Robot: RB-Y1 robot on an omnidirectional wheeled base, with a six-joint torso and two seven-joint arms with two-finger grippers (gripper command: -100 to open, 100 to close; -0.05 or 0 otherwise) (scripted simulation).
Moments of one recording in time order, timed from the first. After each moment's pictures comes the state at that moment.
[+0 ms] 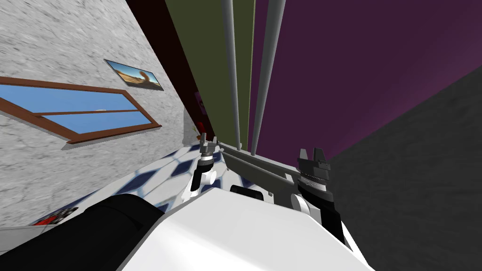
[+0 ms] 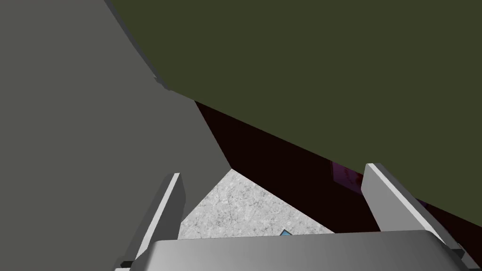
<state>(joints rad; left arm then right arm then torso) 0.46 0.05 0.06 -2.28 0.07 -0.51 0.10 0.53 -0.04 -0.07 -2.21 -0.06 -0.62 0.09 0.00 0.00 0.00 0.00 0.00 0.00</state>
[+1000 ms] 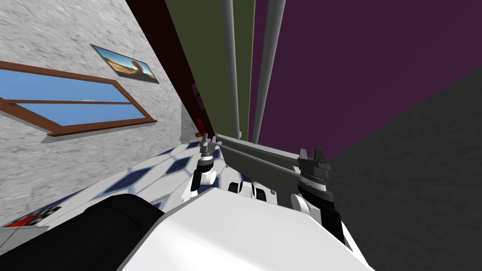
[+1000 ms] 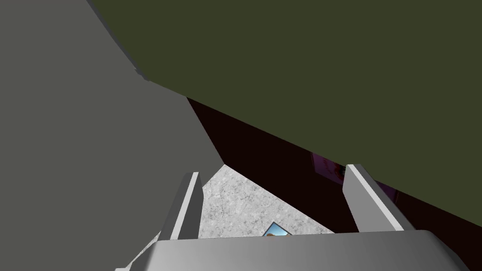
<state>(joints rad) 0.46 0.05 0.06 -2.28 0.07 -0.51 0.10 0.53 -0.04 -0.07 -2.21 -0.06 -0.62 0.09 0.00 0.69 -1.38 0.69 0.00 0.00</state>
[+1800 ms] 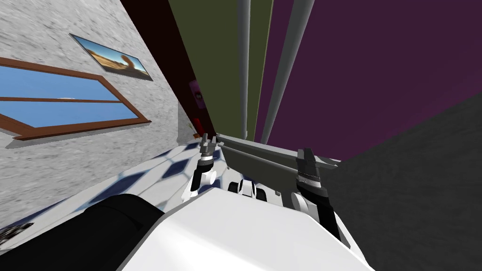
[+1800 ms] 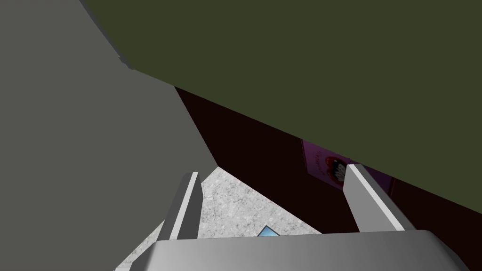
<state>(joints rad) 0.46 0.05 0.06 -2.28 0.07 -0.51 0.10 0.48 -0.12 -0.08 -2.11 -0.06 -0.66 0.30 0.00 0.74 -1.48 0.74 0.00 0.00</state>
